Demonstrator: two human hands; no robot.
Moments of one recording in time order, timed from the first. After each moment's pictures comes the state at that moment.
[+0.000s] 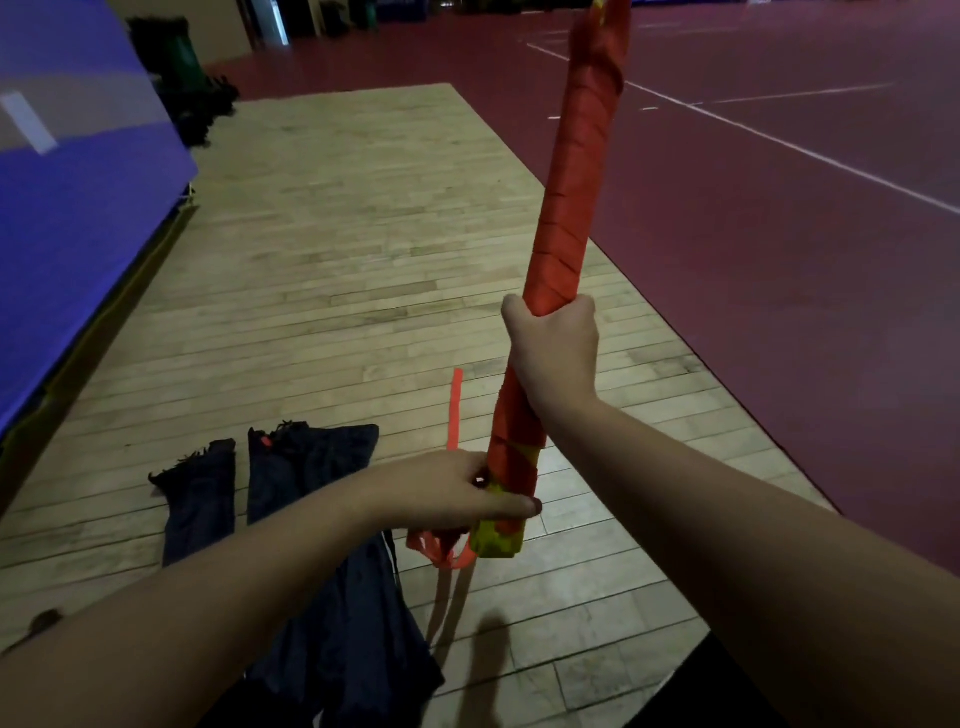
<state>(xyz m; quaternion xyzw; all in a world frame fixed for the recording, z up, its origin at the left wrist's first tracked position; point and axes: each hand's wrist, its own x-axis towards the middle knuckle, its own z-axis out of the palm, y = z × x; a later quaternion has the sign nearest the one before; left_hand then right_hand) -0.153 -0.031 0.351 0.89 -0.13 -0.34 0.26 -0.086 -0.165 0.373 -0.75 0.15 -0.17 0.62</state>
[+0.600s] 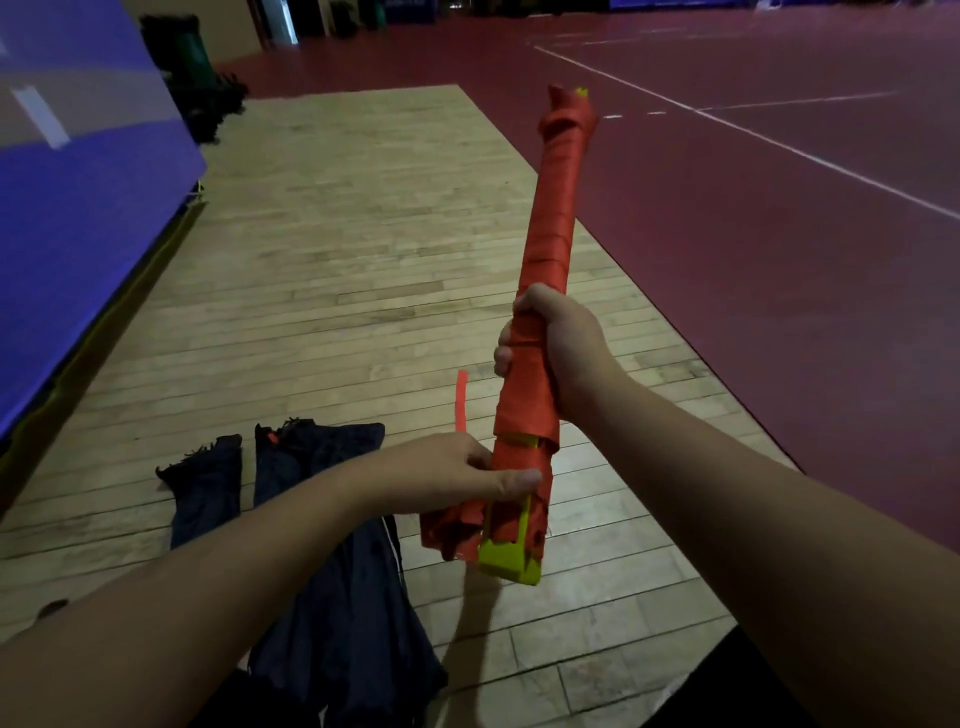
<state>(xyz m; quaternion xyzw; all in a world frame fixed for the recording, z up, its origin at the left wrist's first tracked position) -0.149 -0.014 0.361 0.84 -0.16 -0.35 0.39 -0.092 -0.167 0.394 -0.51 0.07 0.10 0.85</state>
